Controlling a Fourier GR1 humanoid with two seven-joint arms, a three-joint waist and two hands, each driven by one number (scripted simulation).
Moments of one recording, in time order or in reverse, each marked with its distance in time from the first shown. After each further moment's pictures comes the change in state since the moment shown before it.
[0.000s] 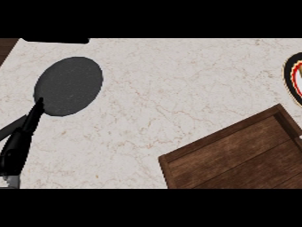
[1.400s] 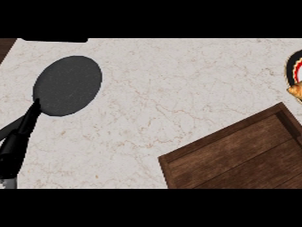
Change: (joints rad) left arm 0.024 -0.008 0.024 -0.035 0.004 -0.021 -0.008; right arm 0.006 -0.189 -0.403 0.229 -0.369 0.186 0.135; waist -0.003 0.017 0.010
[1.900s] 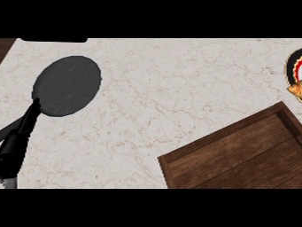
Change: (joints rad) left arm -0.001 -0.005 0.006 0.001 0.003 0.001 -0.003; right arm 0.093 -0.054 -0.032 -0.064 -0.036 0.031 -0.003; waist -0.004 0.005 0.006
